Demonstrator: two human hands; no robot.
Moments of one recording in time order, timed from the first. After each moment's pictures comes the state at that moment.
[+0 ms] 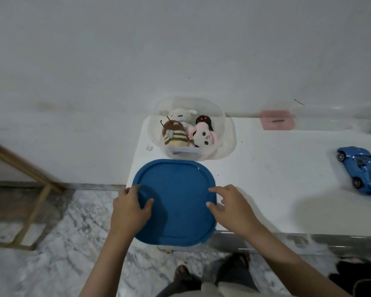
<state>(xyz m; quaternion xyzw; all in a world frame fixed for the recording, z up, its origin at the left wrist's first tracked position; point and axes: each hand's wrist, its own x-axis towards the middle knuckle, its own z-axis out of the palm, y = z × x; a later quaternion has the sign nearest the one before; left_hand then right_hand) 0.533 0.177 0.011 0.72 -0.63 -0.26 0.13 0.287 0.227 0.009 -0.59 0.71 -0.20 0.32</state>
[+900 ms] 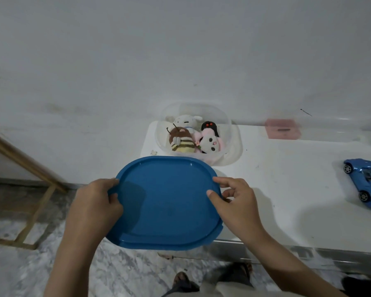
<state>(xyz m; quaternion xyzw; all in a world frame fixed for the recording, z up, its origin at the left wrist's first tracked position) 0.552 0.179 0.120 0.74 -0.64 -0.13 0.17 0.304 0.217 0.069 -0.45 0.68 -0.47 0.34</state>
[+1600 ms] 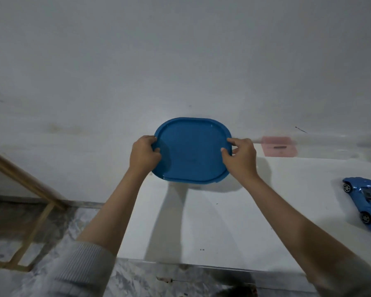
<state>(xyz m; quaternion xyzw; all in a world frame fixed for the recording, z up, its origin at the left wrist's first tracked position) 0.462 0.011 0.089 0.64 -0.69 -0.18 0.27 0.223 0.067 0.066 -0.51 0.71 -0.45 0.17</state>
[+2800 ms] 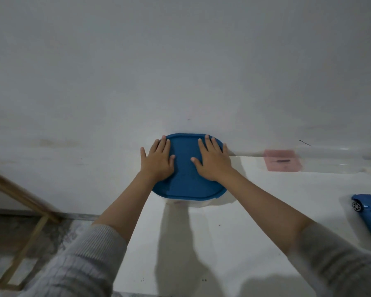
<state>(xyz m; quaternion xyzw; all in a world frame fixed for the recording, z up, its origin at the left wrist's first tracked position) 0.433 -0.053 0.050 0.60 -0.79 -0.07 0.04 0.251 -0.019 0.047 -0.71 0.70 -0.06 0.07</state>
